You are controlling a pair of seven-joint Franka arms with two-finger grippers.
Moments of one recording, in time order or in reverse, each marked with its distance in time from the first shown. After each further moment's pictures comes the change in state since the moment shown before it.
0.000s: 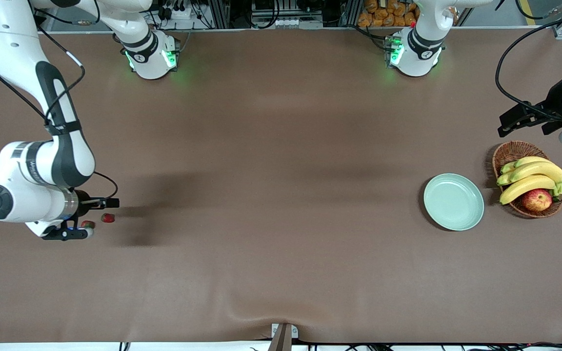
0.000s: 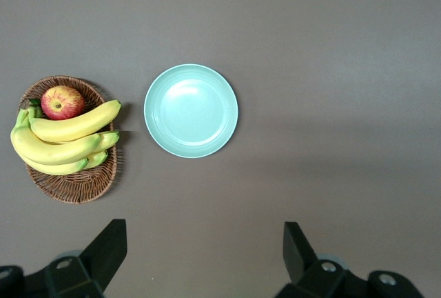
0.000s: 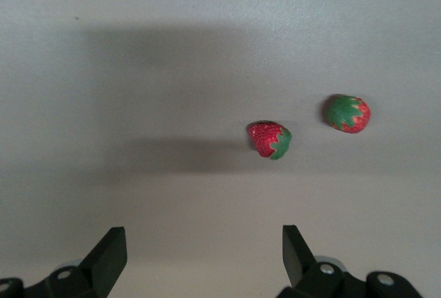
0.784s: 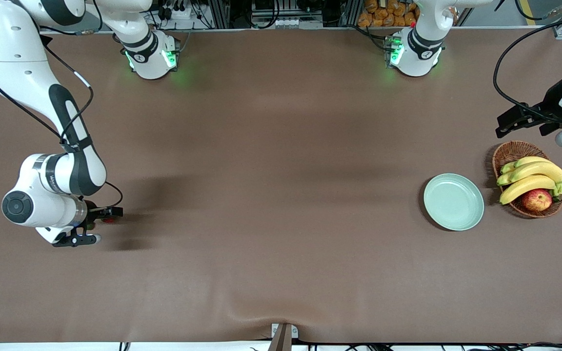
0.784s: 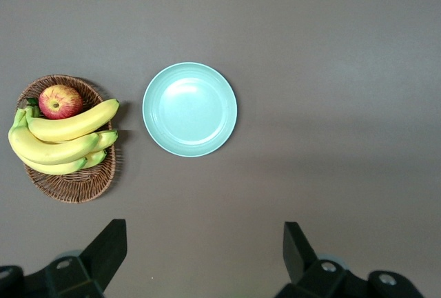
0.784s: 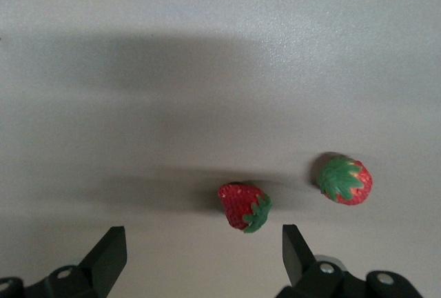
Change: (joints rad) left arm -0.001 0.004 -0.003 -0.001 0.000 -0.001 0.000; right arm -0.018 0.094 -0.009 -0.010 -0.033 0.185 -0.058
